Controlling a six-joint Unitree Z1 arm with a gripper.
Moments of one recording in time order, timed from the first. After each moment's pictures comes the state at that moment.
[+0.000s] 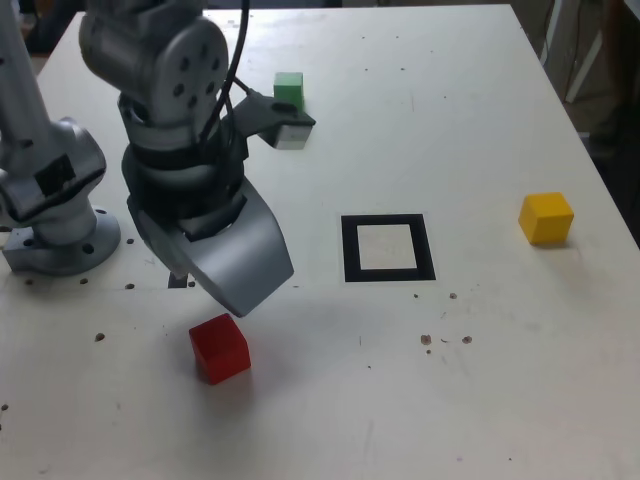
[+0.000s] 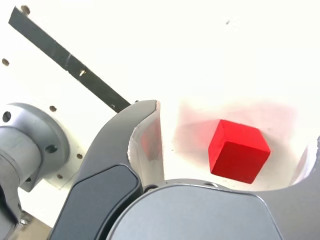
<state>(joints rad) -0.67 1.66 -1.04 1.08 0.15 0.10</state>
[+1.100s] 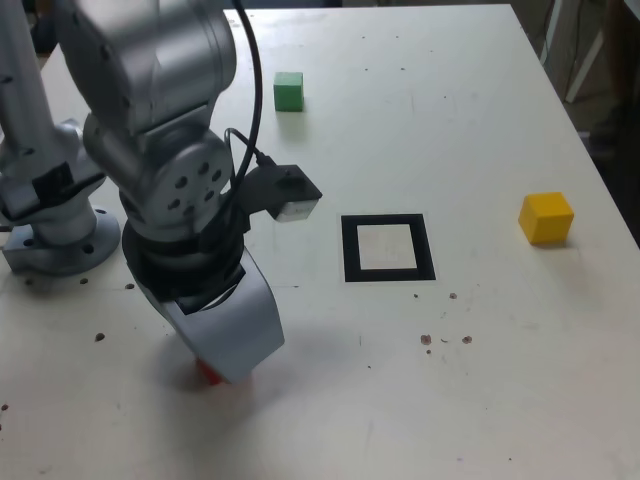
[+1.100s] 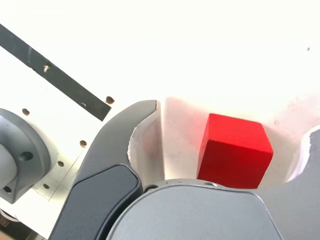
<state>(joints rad) -0.80 1.83 -1.03 1.00 0.16 0.05</state>
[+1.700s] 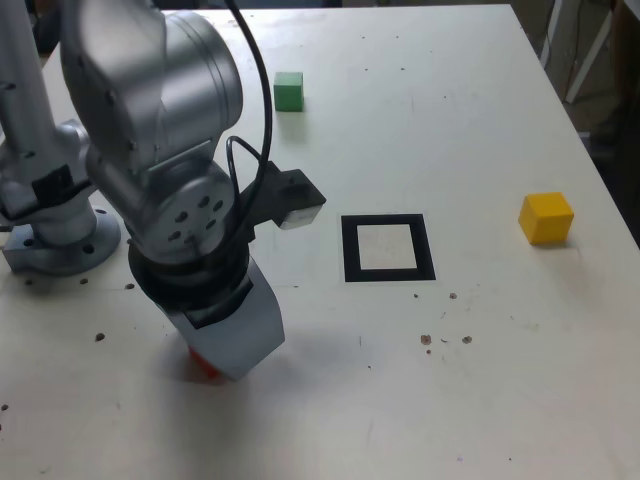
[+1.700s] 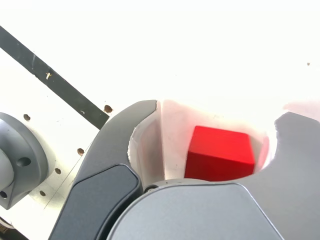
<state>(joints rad) -0.83 1.87 -1.05 1.02 0.22 -0.01</state>
